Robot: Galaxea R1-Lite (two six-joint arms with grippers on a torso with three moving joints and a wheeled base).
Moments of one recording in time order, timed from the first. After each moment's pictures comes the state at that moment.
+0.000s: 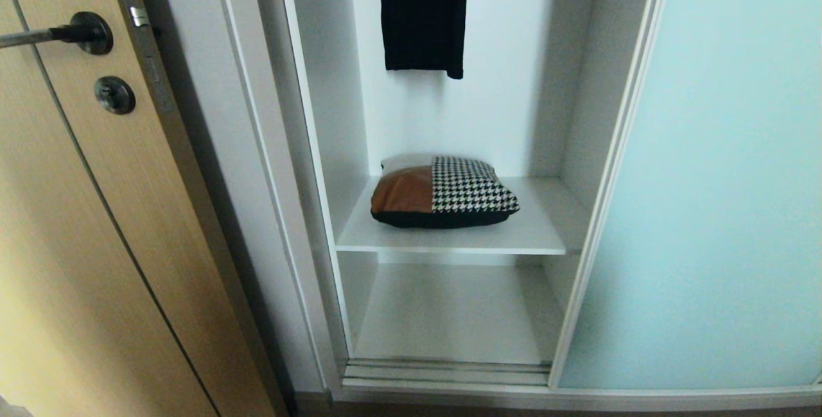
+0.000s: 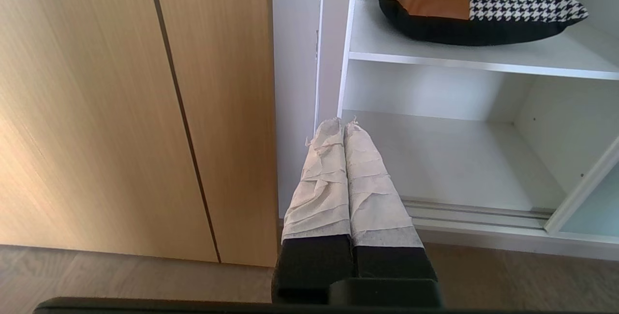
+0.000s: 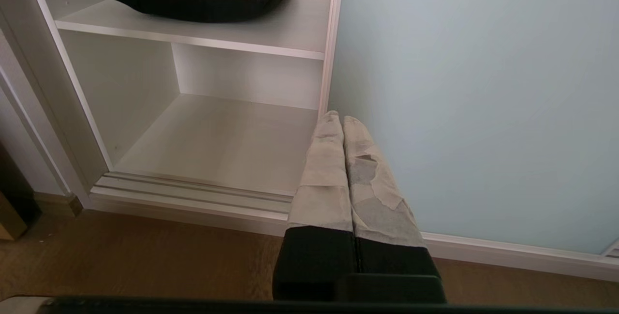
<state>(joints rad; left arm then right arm) 0.00 0.00 -0.01 0.00 0.00 -0.05 0.00 0.00 0.00 0.00 0.02 -0.05</state>
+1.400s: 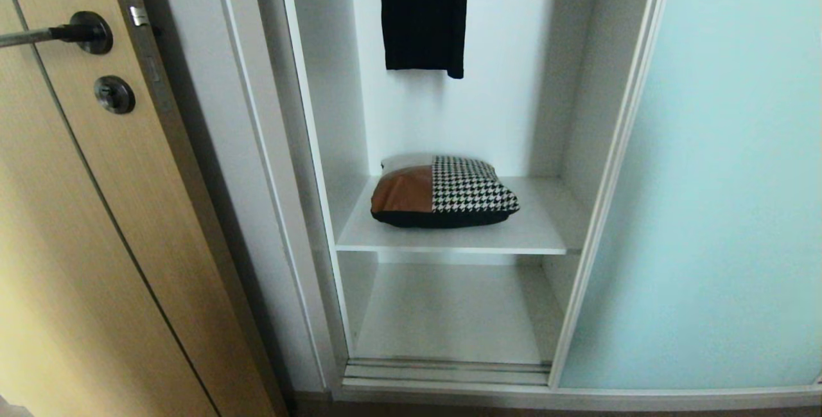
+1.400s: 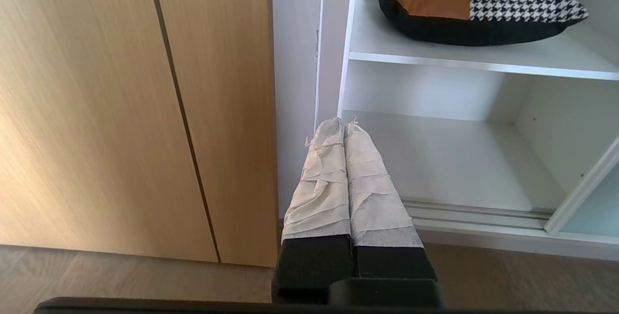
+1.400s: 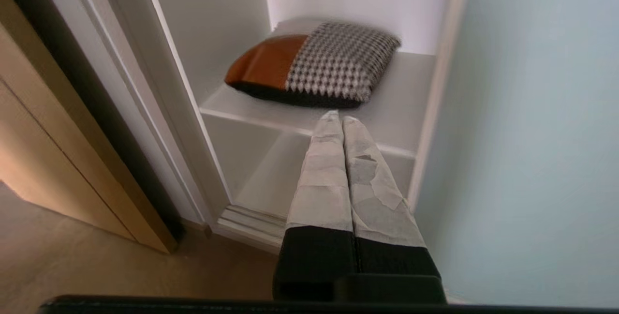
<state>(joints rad) 0.00 0.00 -0.01 0.00 0.00 -0.05 0.03 0.94 -1.04 0.13 0.27 0.09</state>
